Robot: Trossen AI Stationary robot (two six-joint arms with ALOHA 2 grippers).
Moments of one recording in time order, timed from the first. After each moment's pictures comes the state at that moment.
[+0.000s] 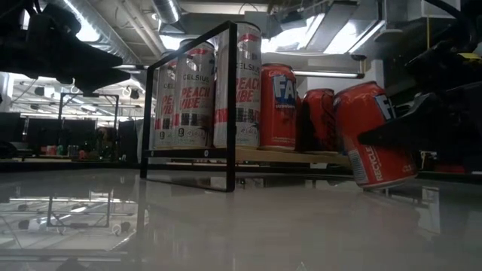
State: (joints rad) left arm -0.14 0.05 0.02 0.03 -0.43 -0.03; right arm 0.59 1.79 0.17 1.29 0.75 0.18
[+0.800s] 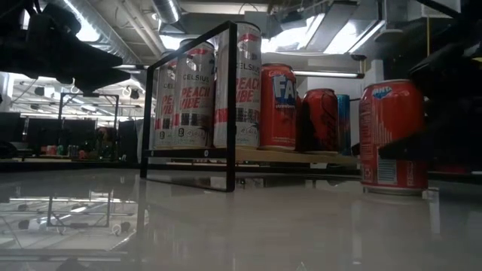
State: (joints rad) left arm -0.14 0.05 0.02 0.03 -0.43 -0.03; right arm 0.59 1.77 0.17 1.25 0.62 0.18
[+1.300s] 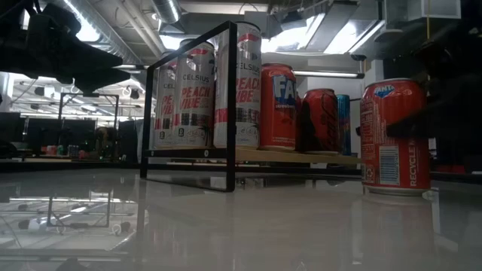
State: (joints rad) left arm -0.14 0.05 0.02 0.03 -0.43 -0.03; right arm 0.59 1.49 0.17 0.94 0.61 0.14
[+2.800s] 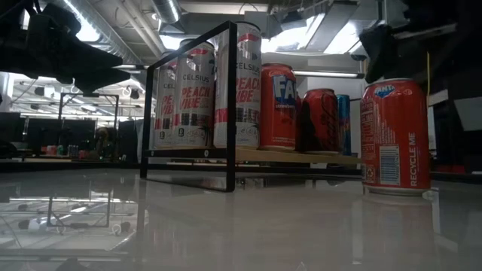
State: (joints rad) left arm -0.14 0.05 0.02 0.03 -0.43 -0.03; right arm 0.32 1.06 0.74 -0.53 0.02 -0.23
